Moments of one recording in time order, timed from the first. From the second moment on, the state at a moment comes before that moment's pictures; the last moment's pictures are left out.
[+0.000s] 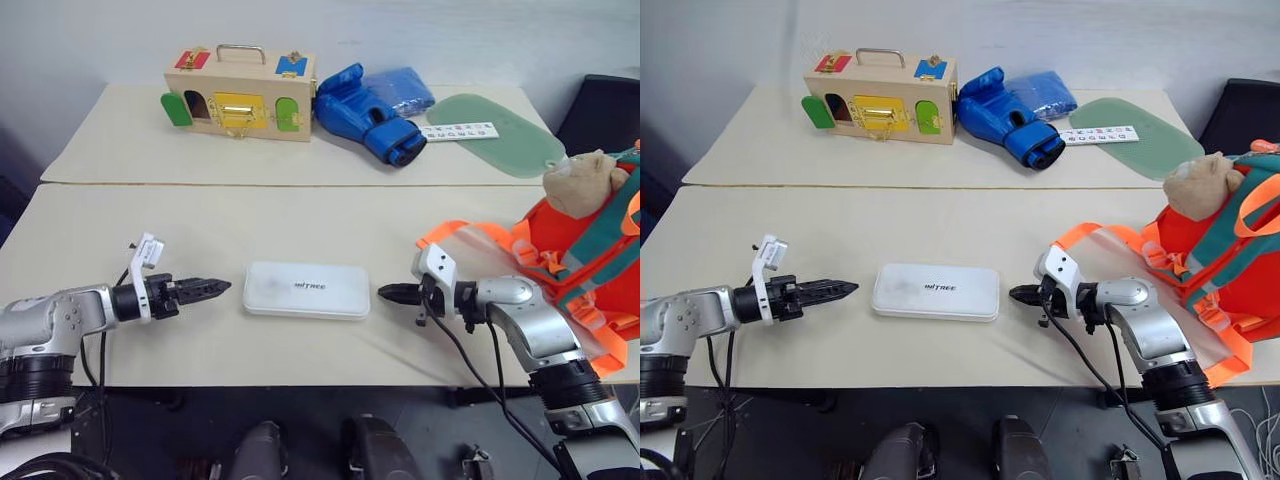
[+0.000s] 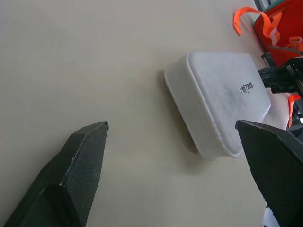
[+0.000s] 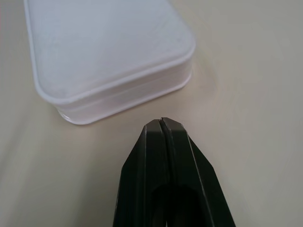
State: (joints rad) left arm -0.45 0.79 0.21 0.26 -0.65 1.13 -0.95; right arm -0.42 -0.62 0.15 0.08 0.26 0.37 1.05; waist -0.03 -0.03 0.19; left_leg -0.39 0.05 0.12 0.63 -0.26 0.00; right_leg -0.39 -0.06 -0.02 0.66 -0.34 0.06
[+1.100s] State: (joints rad) left arm -0.87 0.59 -0.16 0.68 -0.53 1.22 -1.24; right arm -0.33 -0.61 0.15 -0.03 0.22 0.35 0.99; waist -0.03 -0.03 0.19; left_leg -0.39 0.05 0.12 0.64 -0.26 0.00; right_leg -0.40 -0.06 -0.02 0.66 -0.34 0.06
